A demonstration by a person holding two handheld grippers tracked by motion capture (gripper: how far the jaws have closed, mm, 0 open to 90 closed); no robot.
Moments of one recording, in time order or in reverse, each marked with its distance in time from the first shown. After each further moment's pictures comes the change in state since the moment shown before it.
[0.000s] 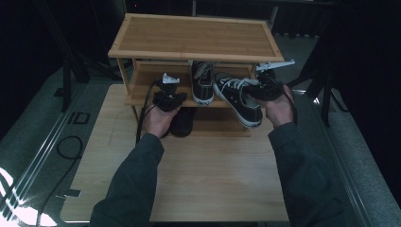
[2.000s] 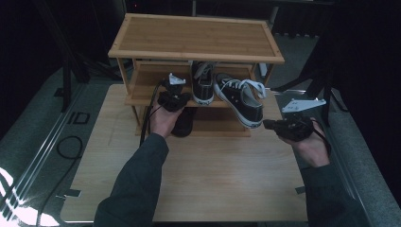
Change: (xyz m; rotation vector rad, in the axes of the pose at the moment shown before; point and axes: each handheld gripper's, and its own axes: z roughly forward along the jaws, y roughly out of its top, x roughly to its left) left arm -0.014 0.004 0.006 0.010 0.030 0.049; right arm 0.002 -0.096 -0.074 0.042 0.096 -0.160
